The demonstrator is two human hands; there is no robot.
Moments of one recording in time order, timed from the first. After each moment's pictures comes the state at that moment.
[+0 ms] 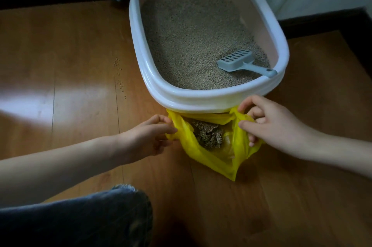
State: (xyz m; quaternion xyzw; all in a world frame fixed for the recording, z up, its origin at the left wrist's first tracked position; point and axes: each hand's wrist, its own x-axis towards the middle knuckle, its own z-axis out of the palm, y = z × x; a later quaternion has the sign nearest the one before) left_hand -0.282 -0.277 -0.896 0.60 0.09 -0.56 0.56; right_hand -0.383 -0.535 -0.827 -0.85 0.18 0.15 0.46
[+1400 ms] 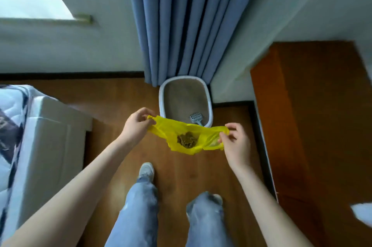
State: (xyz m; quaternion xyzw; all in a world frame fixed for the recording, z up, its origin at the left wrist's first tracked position) left_hand -0.293 -0.253 -0.243 0.82 0.07 -0.27 0.50; right_hand -0.420 -0.500 -0.227 -0.80 0.35 -0.03 0.49
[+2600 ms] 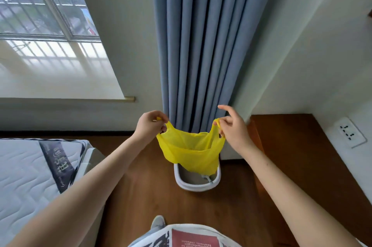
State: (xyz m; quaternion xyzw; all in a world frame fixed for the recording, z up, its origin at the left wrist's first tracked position) left_hand -0.278 -0.261 0.042 0.84 0.02 -0.11 0.53; right_hand -0.342 -0.505 0.045 -0.83 0.11 -0.06 0.54
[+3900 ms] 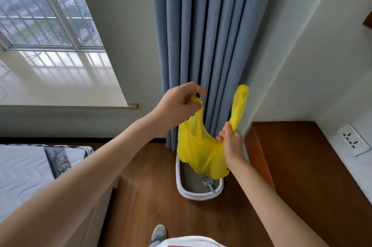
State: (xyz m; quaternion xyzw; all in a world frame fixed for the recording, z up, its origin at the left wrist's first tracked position) left_hand -0.297 -0.323 0.159 0.85 -0.24 -0.06 0.47; right_hand -0.349 -0.485 0.036 -0.63 0.26 -0.10 0.72
